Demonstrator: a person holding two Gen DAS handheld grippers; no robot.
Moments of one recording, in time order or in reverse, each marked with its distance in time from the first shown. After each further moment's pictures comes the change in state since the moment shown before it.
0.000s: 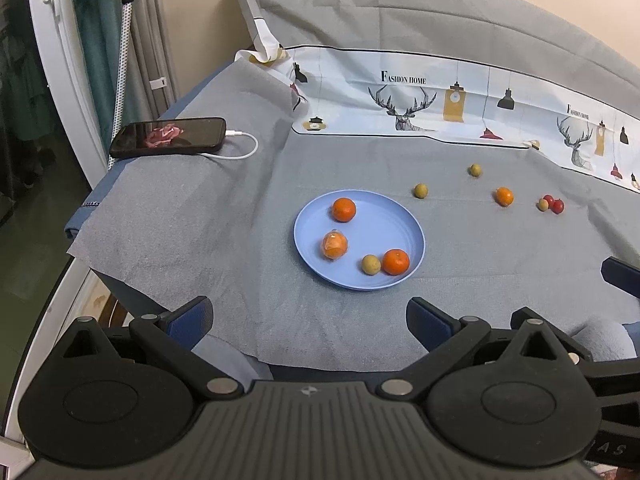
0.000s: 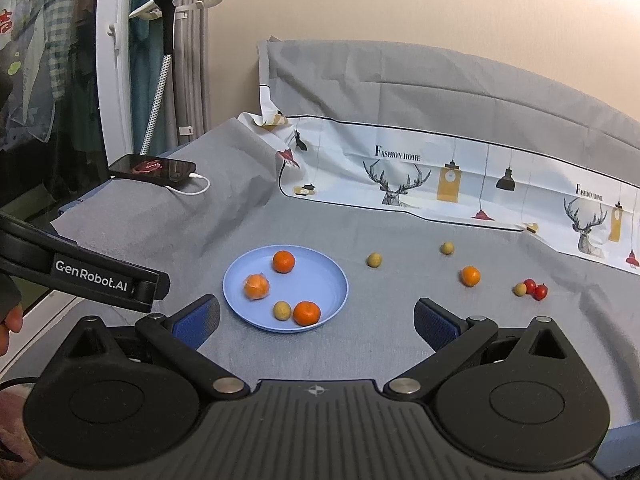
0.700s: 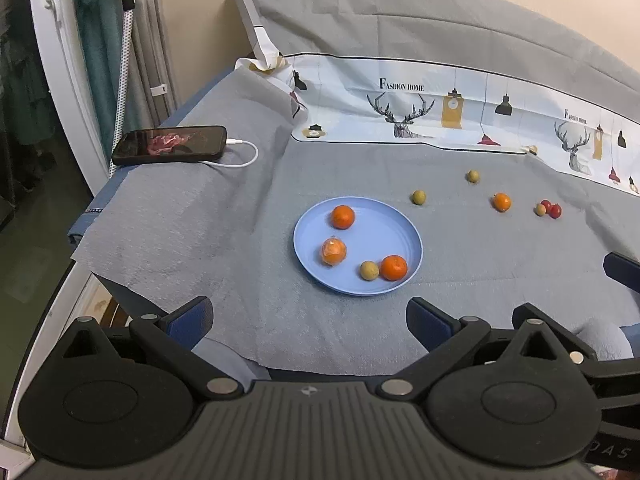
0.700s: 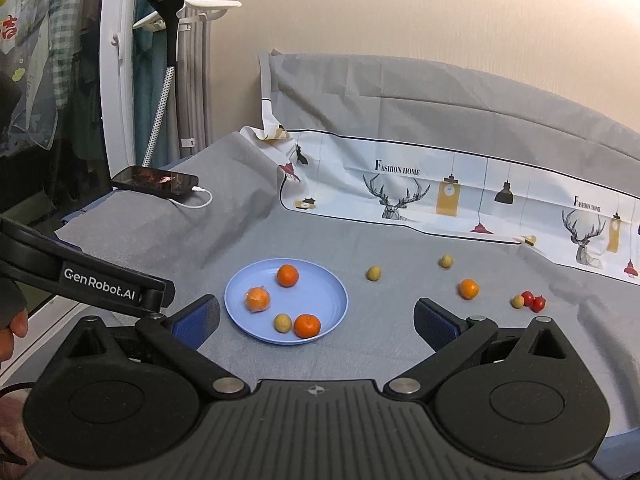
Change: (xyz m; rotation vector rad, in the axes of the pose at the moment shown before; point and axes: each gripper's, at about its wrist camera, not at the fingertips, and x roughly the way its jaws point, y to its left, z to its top) left arm -0.011 -0.001 0.000 -0.003 -0.023 0.001; right arm -0.007 0.001 0.003 -0.008 -0.041 -0.001
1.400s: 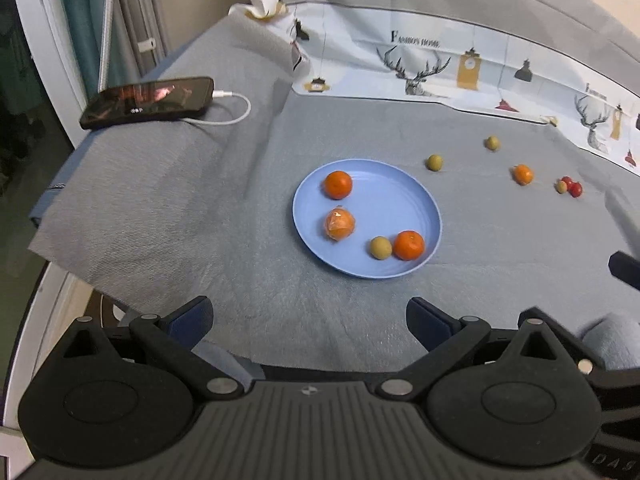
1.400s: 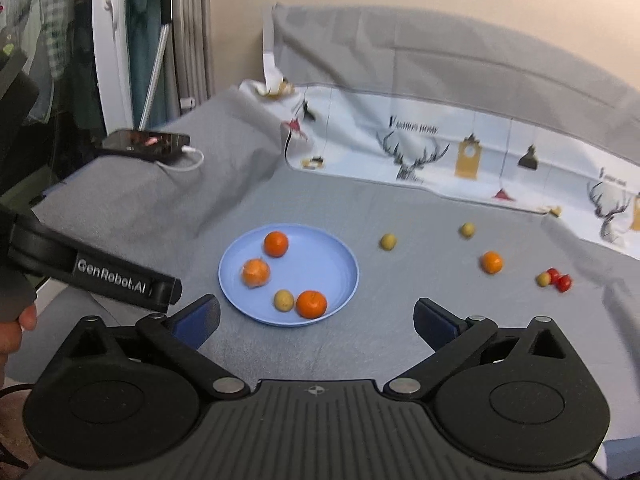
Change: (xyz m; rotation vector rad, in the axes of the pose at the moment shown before) left arm 0.060 0.003 0.012 -0.004 0.136 -0.003; right arm 0.056 -0.009 0.003 0.004 0.122 0.036
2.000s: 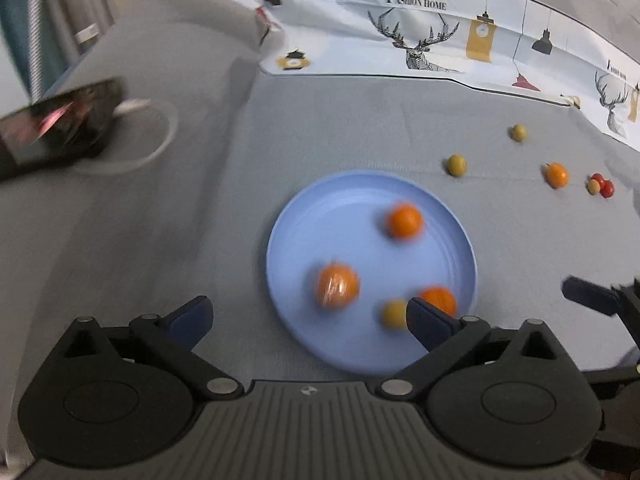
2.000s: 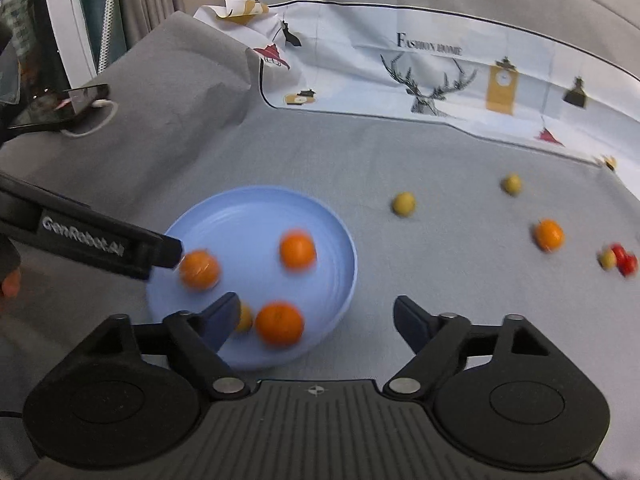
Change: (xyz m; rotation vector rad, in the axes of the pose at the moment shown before) left arm 0.131 0.001 0.077 0.045 0.123 -0.041; right arm 0.164 -0.030 0.019 0.068 0.219 0.052
